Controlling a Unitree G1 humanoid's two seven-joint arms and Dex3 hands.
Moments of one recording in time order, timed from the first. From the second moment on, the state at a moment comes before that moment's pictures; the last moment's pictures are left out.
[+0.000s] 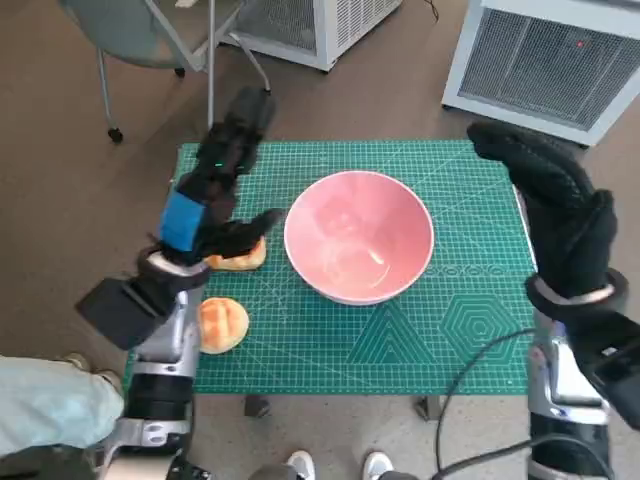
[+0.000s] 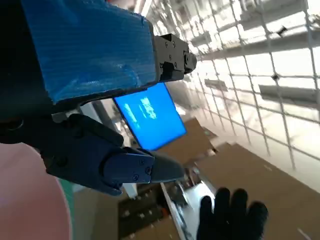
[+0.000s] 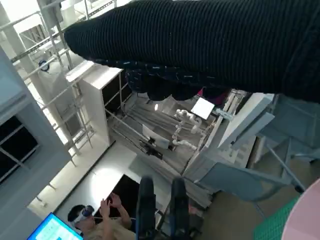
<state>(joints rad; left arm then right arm) -0.58 0.17 0.09 0.36 -0.21 -0.56 -0.41 -0.46 -0.29 -0.11 0.06 0.27 -0.51 0.36</state>
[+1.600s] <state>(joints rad) -0.52 0.39 0.16 0.31 -0.19 -0.61 -0.52 -0.55 -0.24 -0.10 0.19 0.19 -0.50 0.33</state>
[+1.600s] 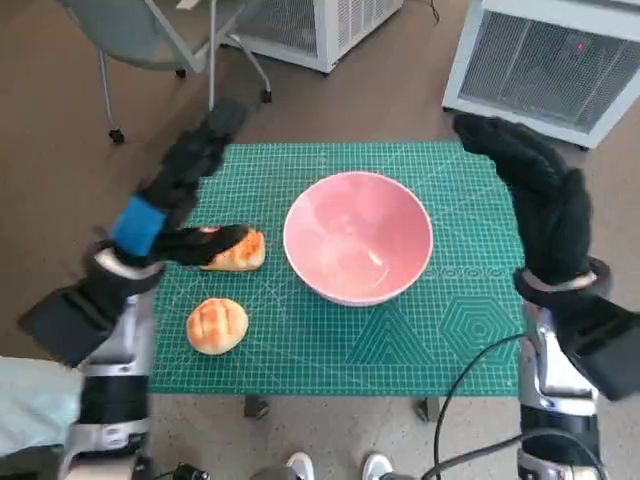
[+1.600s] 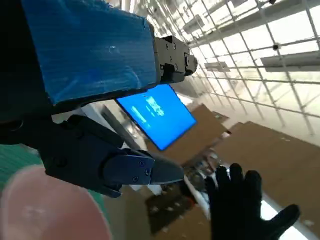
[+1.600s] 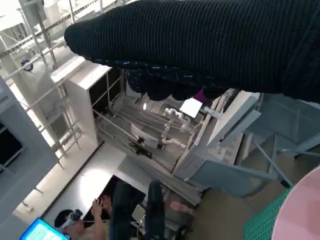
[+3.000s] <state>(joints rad) -0.75 0.51 -0.29 0.40 0.62 0.33 -0.54 -0.62 -0.21 -0.08 0.31 0.19 -0.54 0.37</state>
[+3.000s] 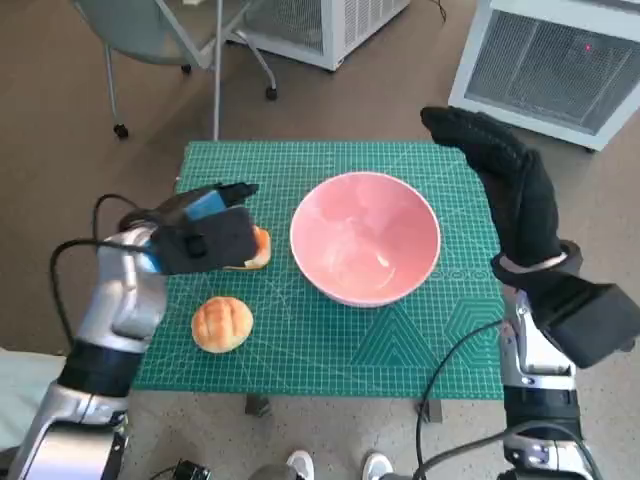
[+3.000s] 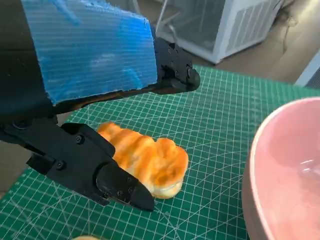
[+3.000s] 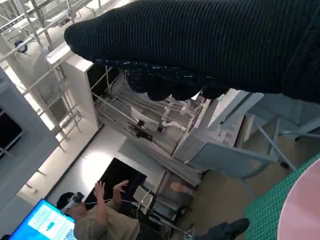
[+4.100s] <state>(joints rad) -0.97 0.36 -0.48 1.04 0.67 0.28 -0.34 -0.60 -0.19 -0.08 0.29 0.23 -0.51 0.39</state>
